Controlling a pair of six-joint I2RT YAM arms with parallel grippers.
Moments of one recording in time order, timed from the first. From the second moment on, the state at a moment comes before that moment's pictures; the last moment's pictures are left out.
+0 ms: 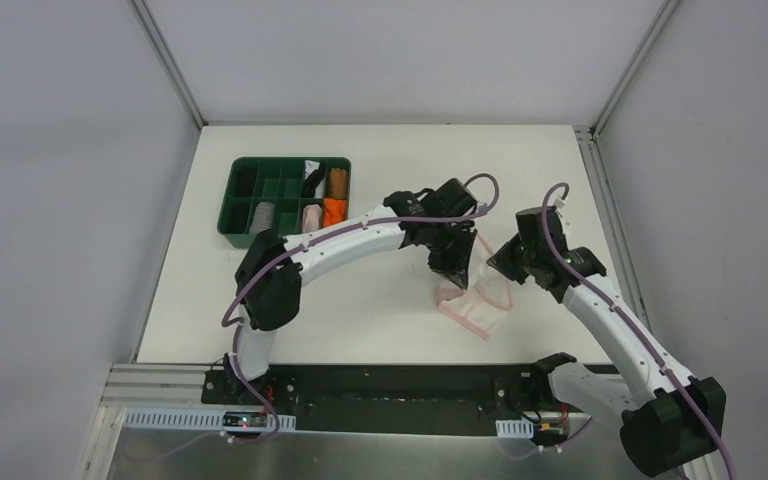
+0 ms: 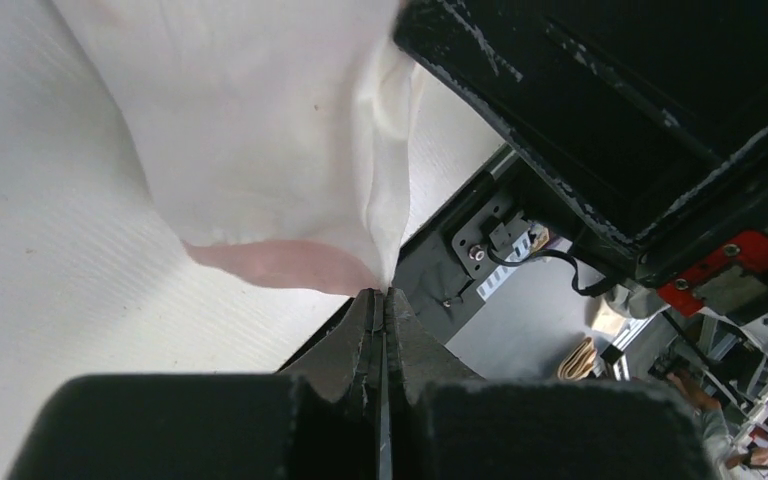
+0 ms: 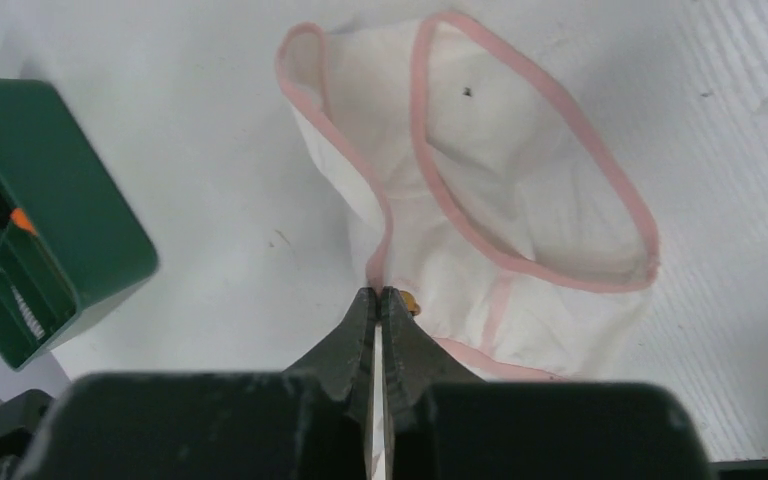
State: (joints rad) left arm -1.00 1.96 1.76 -0.75 0.34 -0.64; right arm 0.38 1.01 0.84 -0.71 0.12 1.03
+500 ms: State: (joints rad) left arm -1.07 2.11 1.81 -0.76 0.37 -0.66; right arm 0.32 0.95 0.64 -0.73 0.13 1.05
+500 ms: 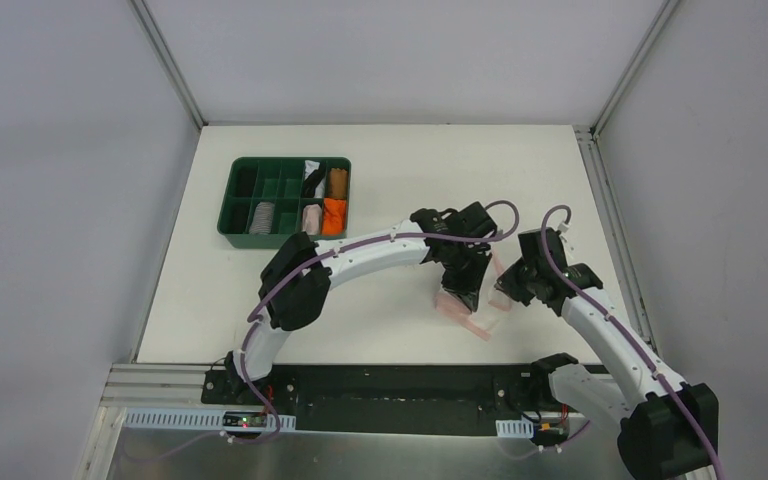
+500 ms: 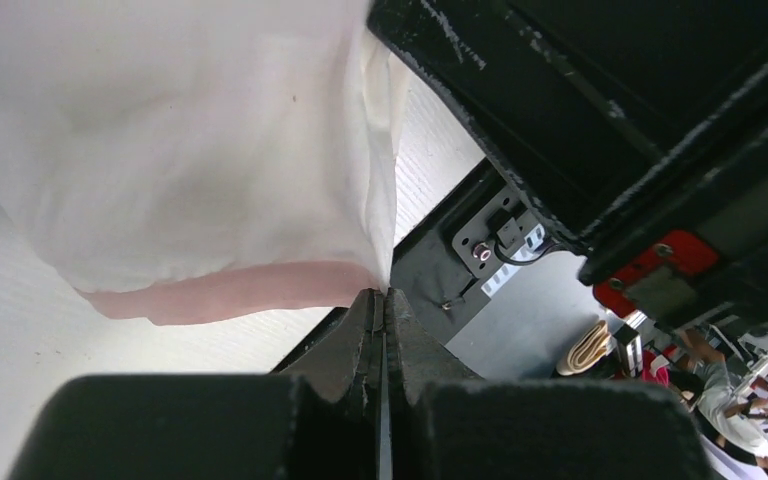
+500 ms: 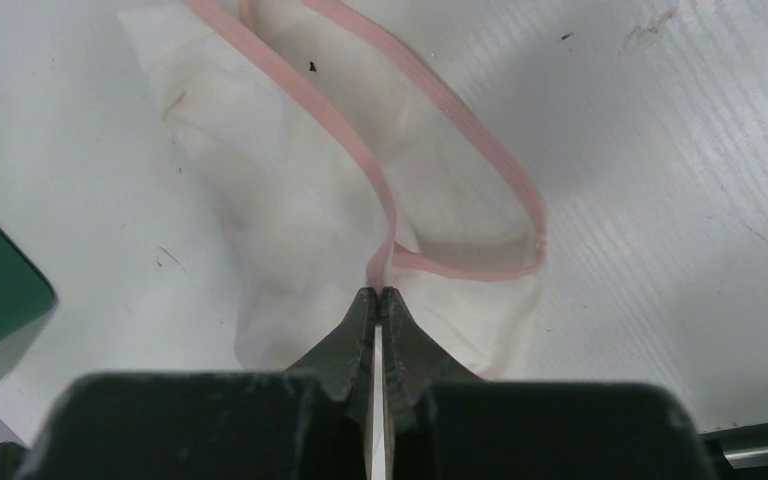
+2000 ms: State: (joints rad) left arm -1.07 2.23 1.82 -0.62 0.54 -0.71; right arm 0.26 0.96 0.56 -0.70 0.13 1.04
